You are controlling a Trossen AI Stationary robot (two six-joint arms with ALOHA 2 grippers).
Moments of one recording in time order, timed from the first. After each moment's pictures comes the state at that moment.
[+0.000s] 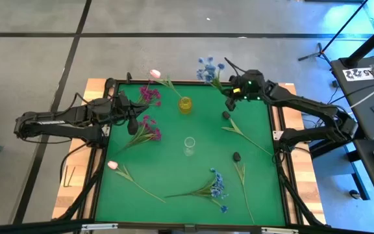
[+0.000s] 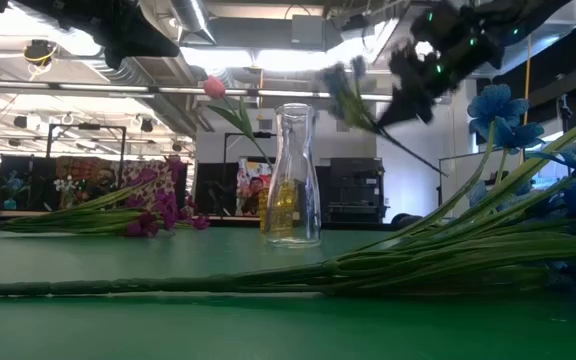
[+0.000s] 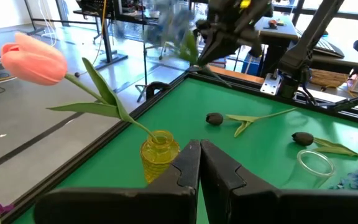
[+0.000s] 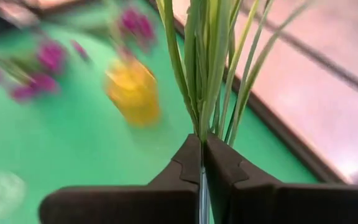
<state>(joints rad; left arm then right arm) 0.12 0.62 0.60 -0.23 -0.35 -0.15 -0.61 1.21 0.85 -0.20 -0.16 -0.03</state>
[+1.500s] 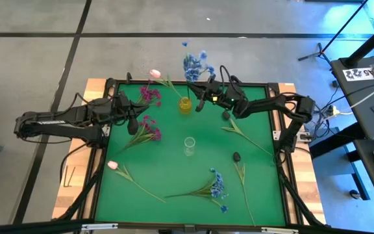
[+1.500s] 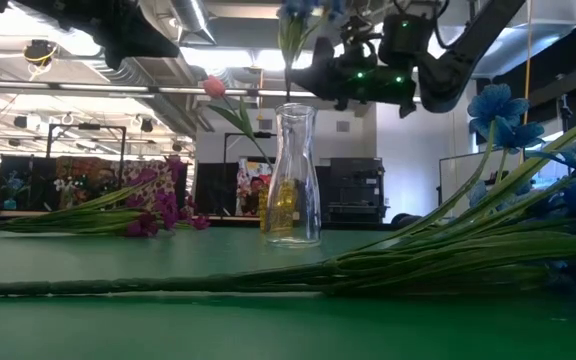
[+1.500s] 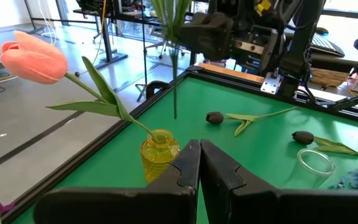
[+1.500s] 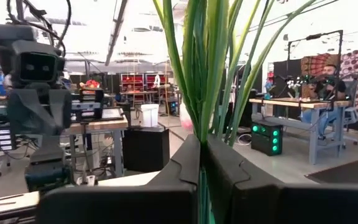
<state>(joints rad) 0.12 0.63 0.60 -0.23 -0.35 -0.15 -0.38 1.77 0.87 1.18 -0.06 0.03</state>
